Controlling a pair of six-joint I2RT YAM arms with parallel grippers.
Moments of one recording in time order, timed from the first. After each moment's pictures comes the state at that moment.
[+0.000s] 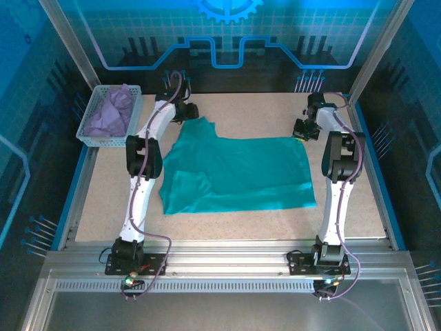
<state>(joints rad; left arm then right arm) -0.12 2.66 2.53 -0.89 0.06 -0.35 -0.07 2.35 1.92 -0.87 -0.13 0.26</state>
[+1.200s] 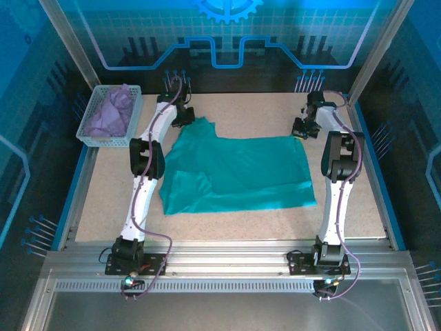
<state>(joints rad) -0.13 2.77 2.67 -1.03 0.03 -0.37 -0.07 2.36 1.96 -0.87 -0.16 0.23</state>
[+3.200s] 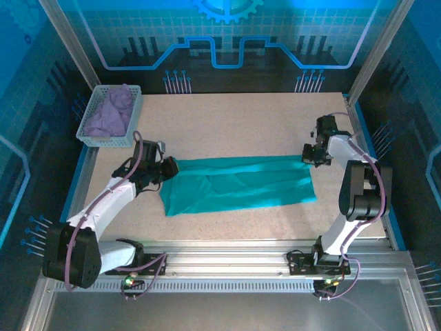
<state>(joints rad) -0.19 1.20 0.72 -0.39 0.23 -0.60 -0.09 1.74 1.15 -0.70 -0.02 0.16</state>
